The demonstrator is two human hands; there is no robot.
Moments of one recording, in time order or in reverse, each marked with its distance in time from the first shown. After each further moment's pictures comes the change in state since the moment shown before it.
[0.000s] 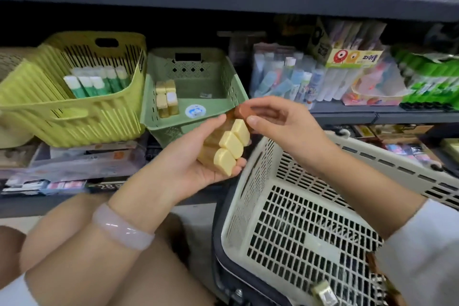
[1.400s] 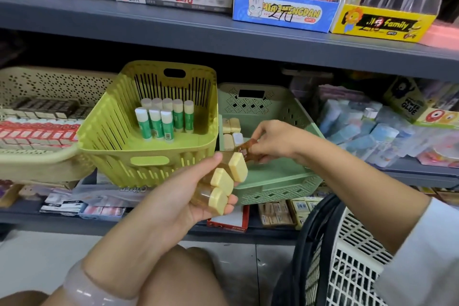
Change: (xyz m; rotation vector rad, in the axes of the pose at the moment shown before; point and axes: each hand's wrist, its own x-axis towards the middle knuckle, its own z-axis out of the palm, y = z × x) left_hand -0.010 0.064 -0.119 0.044 0.147 0.089; right_hand 0.169 0.006 0.099 -0.526 -0.256 0.463
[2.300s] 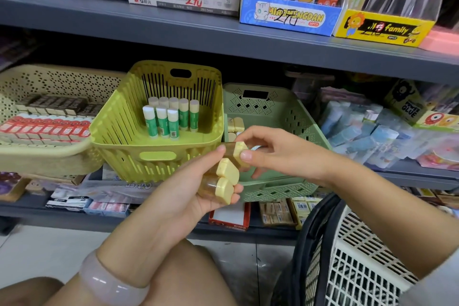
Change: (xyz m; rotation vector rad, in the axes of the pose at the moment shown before) left_hand -0.007 0.004 0.007 -0.117 0.033 0.020; right_hand -0.055 -0.006 0.003 0.261 -0.272 -0.408
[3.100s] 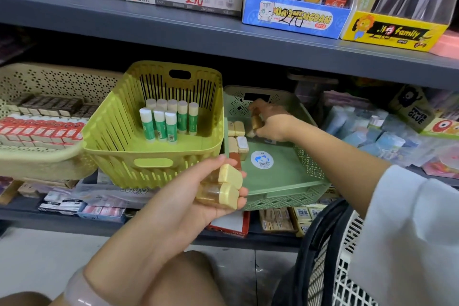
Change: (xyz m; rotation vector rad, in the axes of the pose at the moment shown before) left_hand 0.003 0.001 0.002 -0.130 -0.005 -0.041; right_hand 0.101 0.052 -0.061 -0.703 0.324 0.242
